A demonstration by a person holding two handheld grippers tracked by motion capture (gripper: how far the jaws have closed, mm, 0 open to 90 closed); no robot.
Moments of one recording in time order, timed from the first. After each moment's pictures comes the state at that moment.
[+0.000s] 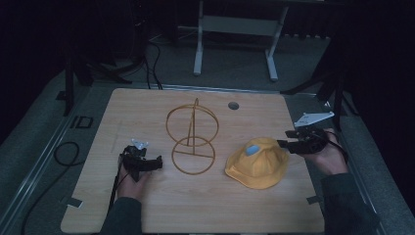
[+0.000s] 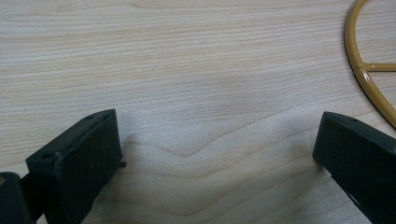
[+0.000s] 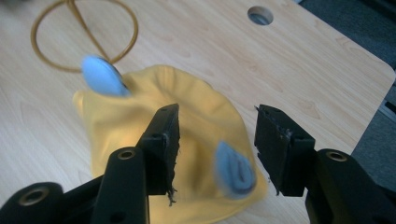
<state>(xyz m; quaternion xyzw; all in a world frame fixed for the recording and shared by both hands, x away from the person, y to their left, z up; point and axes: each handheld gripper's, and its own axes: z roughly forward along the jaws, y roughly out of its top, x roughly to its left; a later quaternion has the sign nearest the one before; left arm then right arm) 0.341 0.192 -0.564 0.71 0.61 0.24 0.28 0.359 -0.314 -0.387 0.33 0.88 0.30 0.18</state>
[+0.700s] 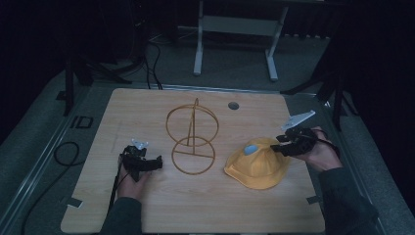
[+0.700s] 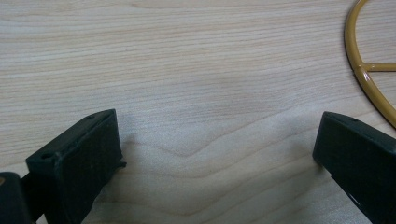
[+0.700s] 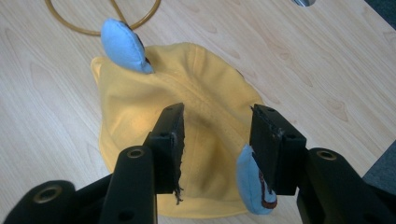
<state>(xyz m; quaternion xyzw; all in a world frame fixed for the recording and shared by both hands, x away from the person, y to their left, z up) 0.341 0.192 -0.565 0.71 0.61 0.24 0.28 0.368 -0.290 -0.395 0.28 0.92 0.24 0.15</state>
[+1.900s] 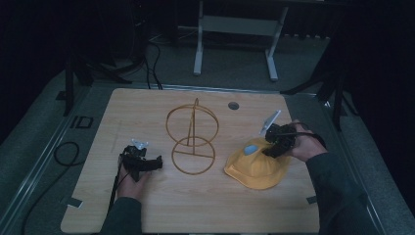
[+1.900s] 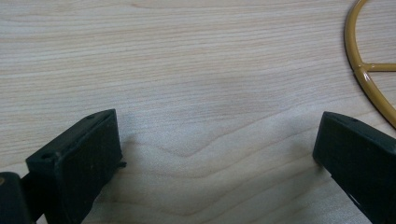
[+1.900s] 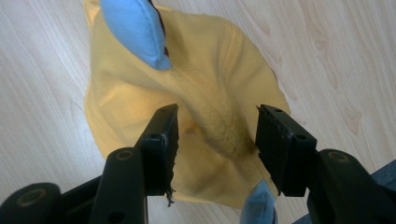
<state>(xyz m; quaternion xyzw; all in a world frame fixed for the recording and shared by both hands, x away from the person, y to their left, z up) 0.341 0.192 -0.565 0.70 0.61 0.24 0.28 0.392 -0.244 -0.411 0.18 0.97 0.10 0.12</state>
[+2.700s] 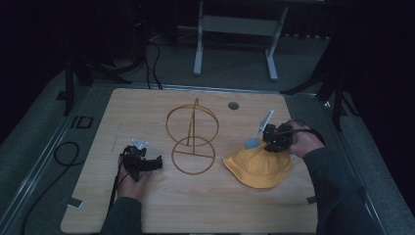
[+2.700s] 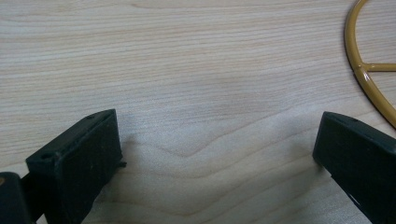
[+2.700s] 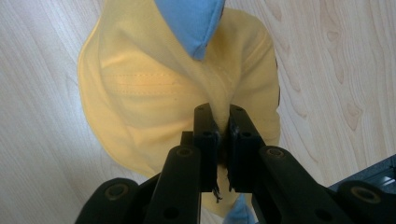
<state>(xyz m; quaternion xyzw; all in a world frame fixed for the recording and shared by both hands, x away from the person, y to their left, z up) 0.341 0.192 -0.565 0.70 0.61 0.24 0.28 0.396 -0.237 -0.409 0.15 0.98 0.05 0.11</state>
